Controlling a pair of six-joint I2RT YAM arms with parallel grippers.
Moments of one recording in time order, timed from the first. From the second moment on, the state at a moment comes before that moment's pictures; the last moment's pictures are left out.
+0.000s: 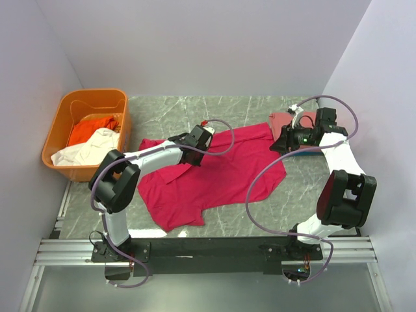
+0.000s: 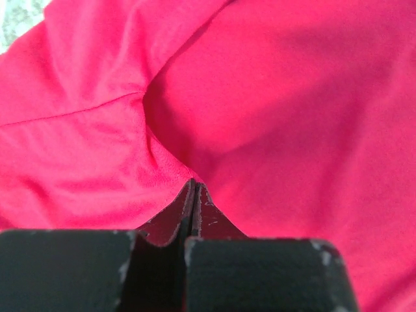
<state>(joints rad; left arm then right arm) -0.71 1.85 1.30 -0.43 -0.25 -0.17 -0.22 1.54 1.19 -0.71 -0.94 -0.54</state>
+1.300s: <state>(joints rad) -0.23 1.76 1.18 -0.36 -0.22 -0.65 -0.02 1.85 1.49 -0.69 -0.59 -0.44</state>
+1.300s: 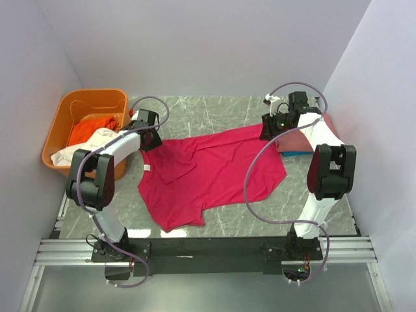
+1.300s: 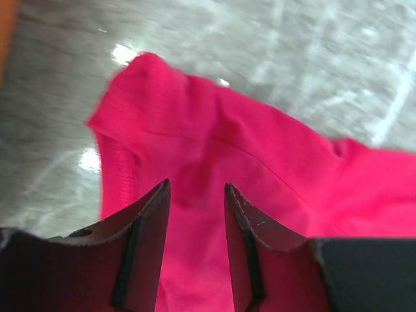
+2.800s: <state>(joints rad) -0.18 2.09 1.51 -0.56 -0.53 -0.61 -0.04 1.85 1.48 -0.70 -0.63 -0.43</state>
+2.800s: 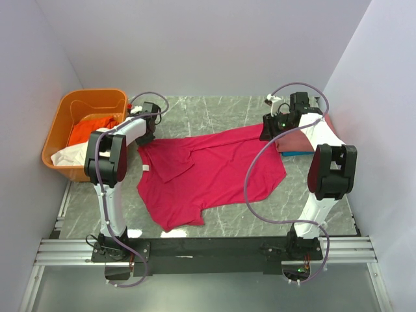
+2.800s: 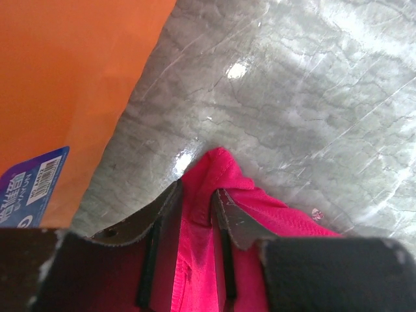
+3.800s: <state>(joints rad) -0.14 2.00 1.50 -0.57 -0.37 -0.53 -0.04 1.81 1.46 -0.73 -0.64 -0.47</state>
